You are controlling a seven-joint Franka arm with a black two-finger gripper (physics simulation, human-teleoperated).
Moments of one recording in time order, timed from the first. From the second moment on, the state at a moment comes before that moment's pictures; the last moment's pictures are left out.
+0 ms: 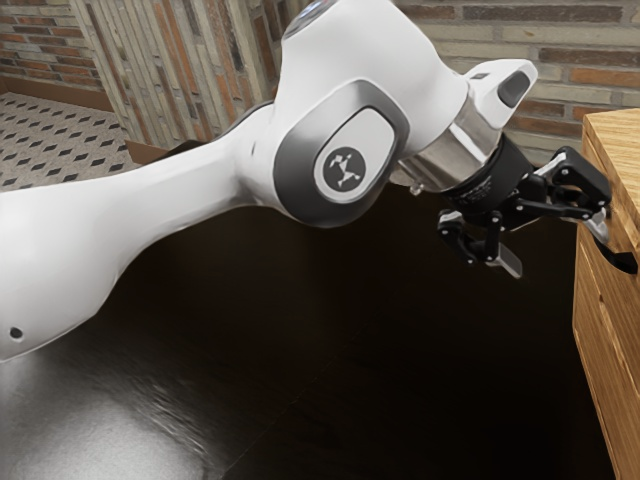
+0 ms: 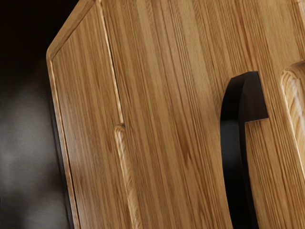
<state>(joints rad) 0.00 0.22 -0.44 -1.41 -0.19 2.16 -0.74</state>
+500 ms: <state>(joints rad) 0.00 0.24 -0.46 -1.41 -0.13 2.17 -0.74</state>
